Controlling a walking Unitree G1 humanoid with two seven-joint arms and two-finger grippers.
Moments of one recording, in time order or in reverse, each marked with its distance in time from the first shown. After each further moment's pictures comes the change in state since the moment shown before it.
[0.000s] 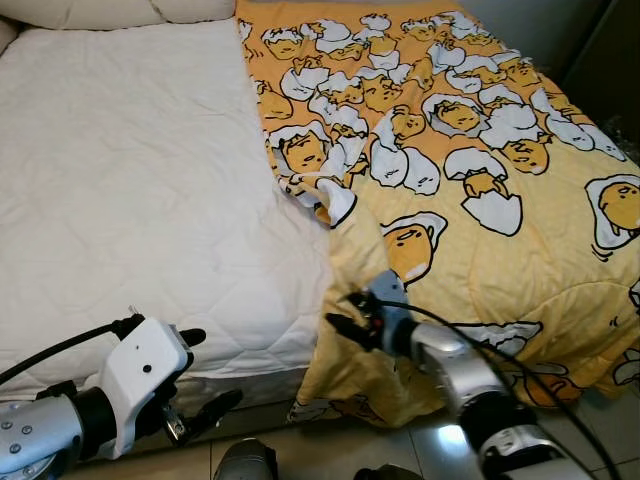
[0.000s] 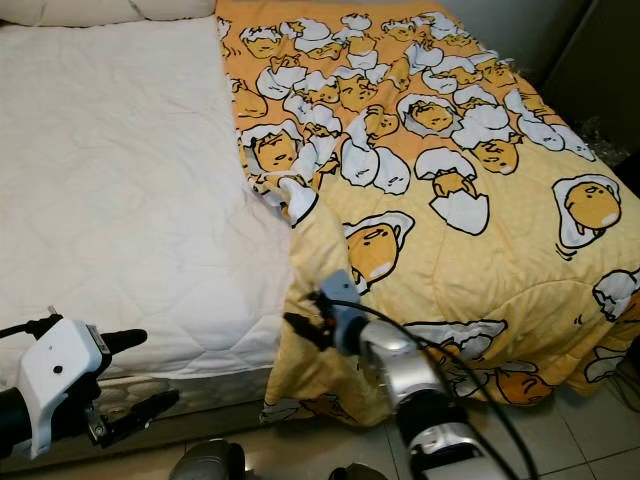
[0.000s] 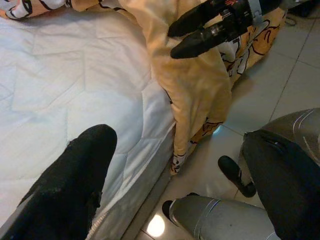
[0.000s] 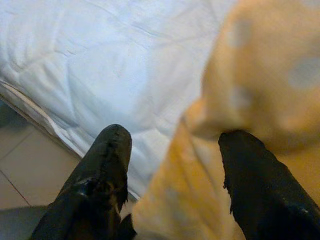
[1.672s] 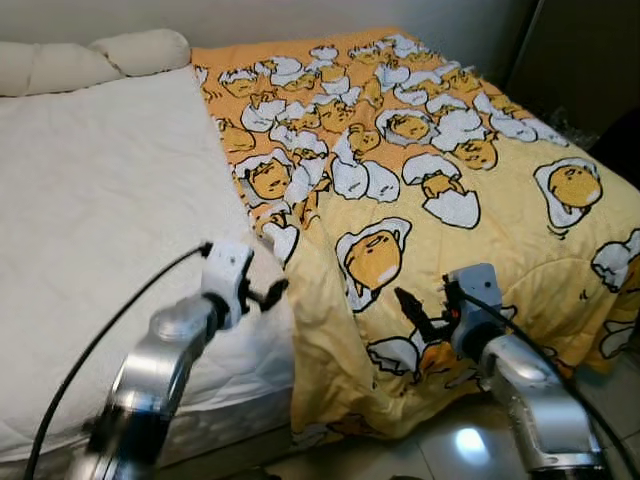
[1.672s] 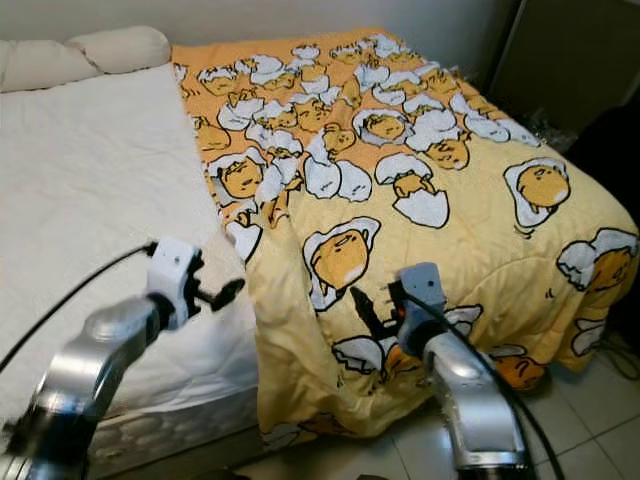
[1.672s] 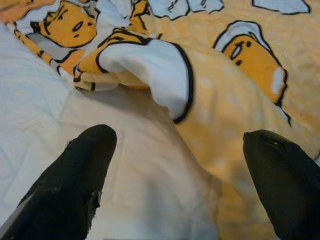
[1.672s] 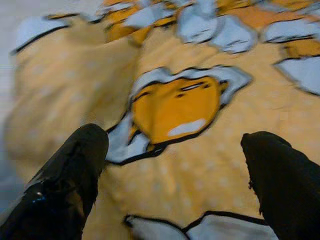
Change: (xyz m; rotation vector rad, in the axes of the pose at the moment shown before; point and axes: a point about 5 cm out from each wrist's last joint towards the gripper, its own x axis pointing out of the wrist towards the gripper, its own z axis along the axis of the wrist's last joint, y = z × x) left arm 0.160 0.072 0.003 -0.334 -0.125 0.267; right arm -0.098 -0.026 0.020 0.039 -0.085 -0.421
